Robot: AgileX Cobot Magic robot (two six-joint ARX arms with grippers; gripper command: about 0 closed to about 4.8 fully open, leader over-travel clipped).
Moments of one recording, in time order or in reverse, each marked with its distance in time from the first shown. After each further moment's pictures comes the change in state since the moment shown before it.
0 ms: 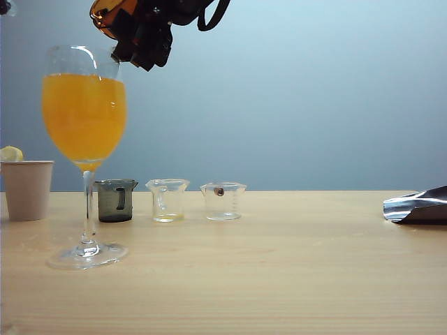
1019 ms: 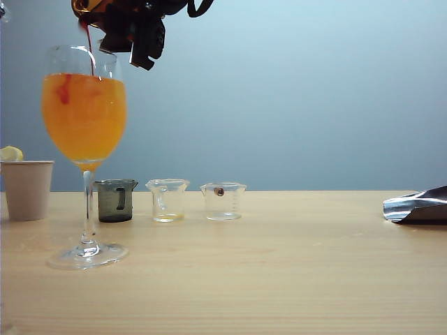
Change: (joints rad) left arm 0.000 0.000 0.000 -0.030 0.000 0.000; right arm 0.037 0.000 0.000 0.035 0.007 -0.210
